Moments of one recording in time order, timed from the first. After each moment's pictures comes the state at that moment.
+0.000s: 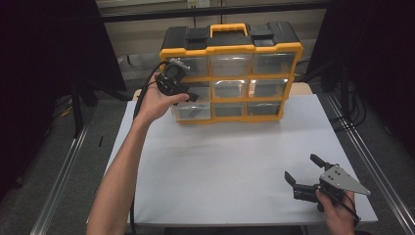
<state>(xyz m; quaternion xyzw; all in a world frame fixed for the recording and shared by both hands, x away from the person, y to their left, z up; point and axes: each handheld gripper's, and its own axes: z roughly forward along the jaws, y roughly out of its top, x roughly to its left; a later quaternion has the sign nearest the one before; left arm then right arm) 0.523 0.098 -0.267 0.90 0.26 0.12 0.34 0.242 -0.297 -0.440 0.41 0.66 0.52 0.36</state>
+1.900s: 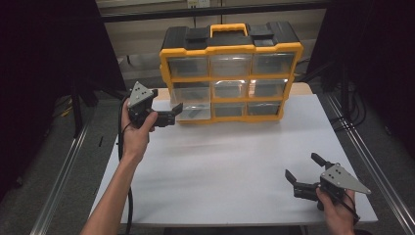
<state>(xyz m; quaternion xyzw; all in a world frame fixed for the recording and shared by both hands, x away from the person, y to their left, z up) 0.433 0.163 -0.306 0.73 0.32 0.26 0.54 0.244 -0.298 -0.439 0.42 0.65 0.52 0.36</state>
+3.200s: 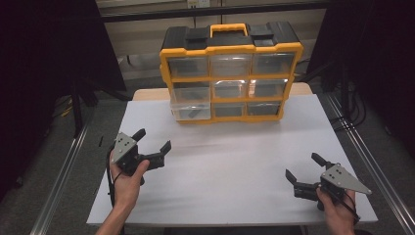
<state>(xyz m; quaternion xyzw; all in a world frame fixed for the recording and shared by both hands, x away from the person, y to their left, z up) 0.346 0.202 -0.374 0.68 0.36 0.28 0.58 0.243 -0.298 -0.438 0.42 0.65 0.52 0.36</state>
